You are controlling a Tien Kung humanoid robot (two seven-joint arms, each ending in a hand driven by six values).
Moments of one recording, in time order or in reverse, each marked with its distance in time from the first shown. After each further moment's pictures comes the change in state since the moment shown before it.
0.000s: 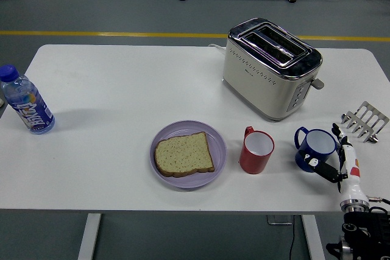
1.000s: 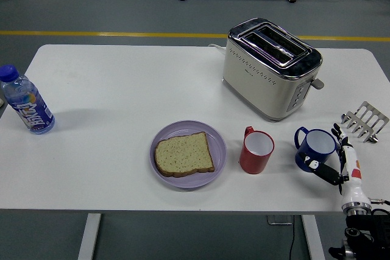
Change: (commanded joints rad) left arm -0.003 0.004 0.002 0.000 0.000 -0.002 -0.001; right arm -0.045 -0.007 0.039 0.063 -0.069 0.015 -0.030
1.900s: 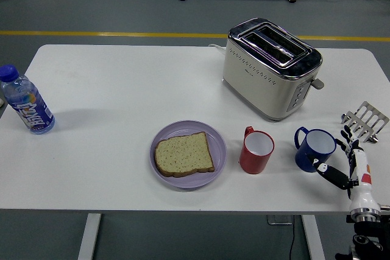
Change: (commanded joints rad) left arm 0.000 0.003 0.004 0.000 -0.004 -0.001 -0.002; right arm -0.075 -0.016 0.057 0.085 -0.038 -0.006 -0.002
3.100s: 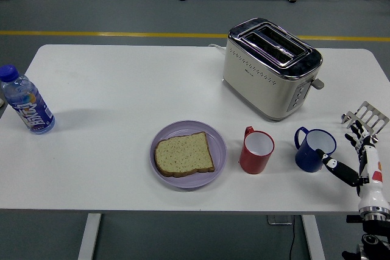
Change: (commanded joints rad) left arm 0.002 0.003 0.001 0.001 0.002 0.000 -0.002; right arm -0.042 -0.002 0.078 0.062 -0.024 -0.011 -0.002
